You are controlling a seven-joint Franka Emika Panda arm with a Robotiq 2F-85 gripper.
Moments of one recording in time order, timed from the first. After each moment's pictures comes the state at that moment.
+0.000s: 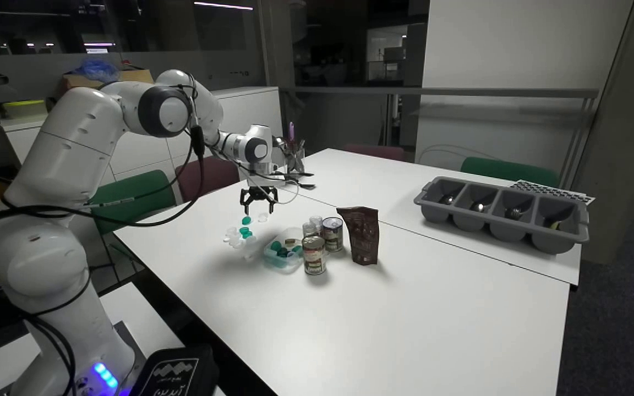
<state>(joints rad) 0.13 0.68 0.19 -1.60 -0.10 2.11 -0.76</state>
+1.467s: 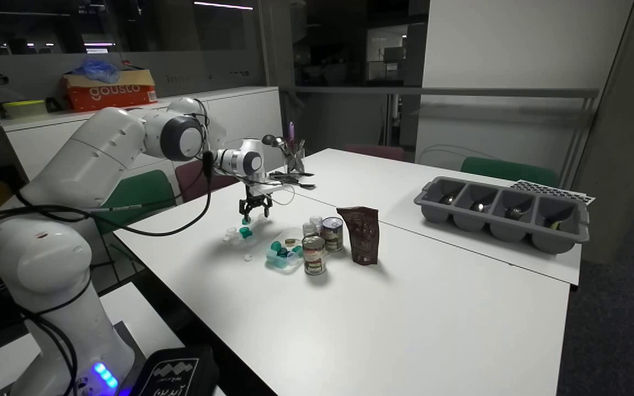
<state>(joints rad) 0.22 0.91 0.21 -1.38 -0.20 2.17 -0.95</state>
